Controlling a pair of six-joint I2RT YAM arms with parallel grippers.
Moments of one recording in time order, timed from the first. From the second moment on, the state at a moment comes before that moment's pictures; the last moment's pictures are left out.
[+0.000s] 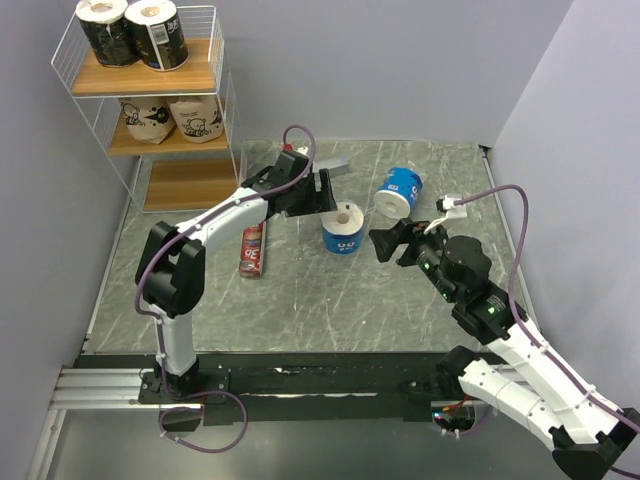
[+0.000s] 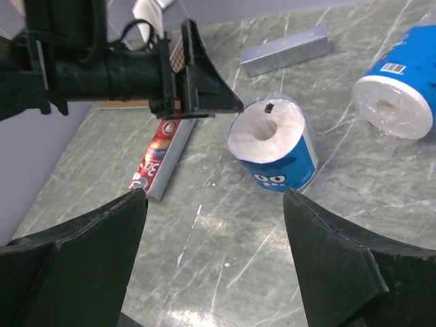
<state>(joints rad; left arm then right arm) -0.58 1.90 1.56 -0.37 0.10 -0.61 0.63 0.68 0.76 -0.23 0.20 0.46</state>
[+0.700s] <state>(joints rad) -0.59 2.02 1.57 -0.35 0.12 -0.62 0.62 0.67 0.75 -0.22 0.20 0.46</state>
